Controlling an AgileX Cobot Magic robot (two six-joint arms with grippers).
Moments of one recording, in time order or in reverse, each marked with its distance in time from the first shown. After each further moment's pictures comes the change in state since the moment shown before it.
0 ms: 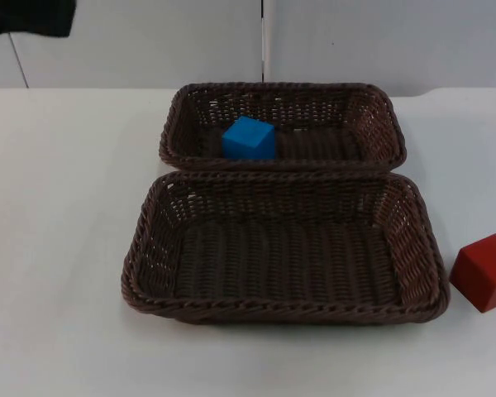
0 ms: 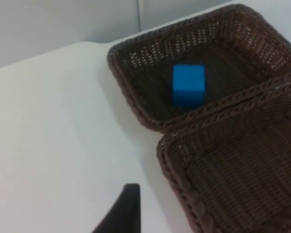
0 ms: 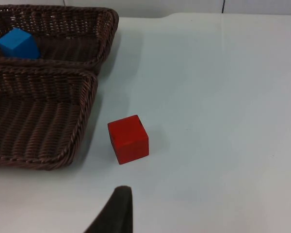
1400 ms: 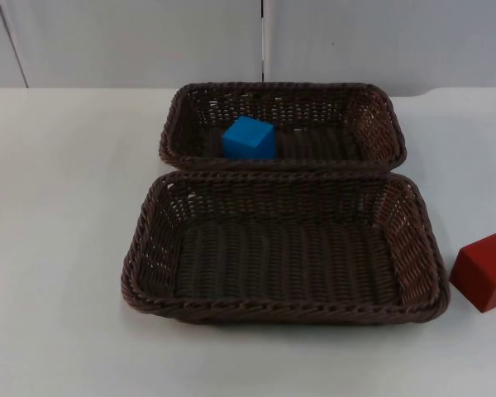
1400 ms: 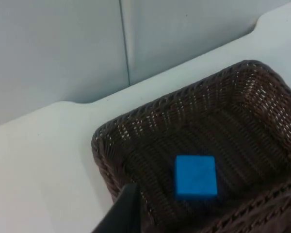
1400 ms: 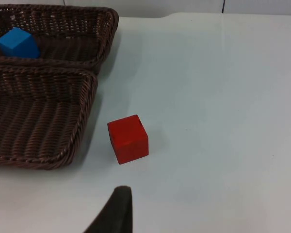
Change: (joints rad) right arm 0.000 0.000 0.000 0.000 0.000 -0.004; left arm 0.000 0.737 -0.717 -0.087 0.071 0.084
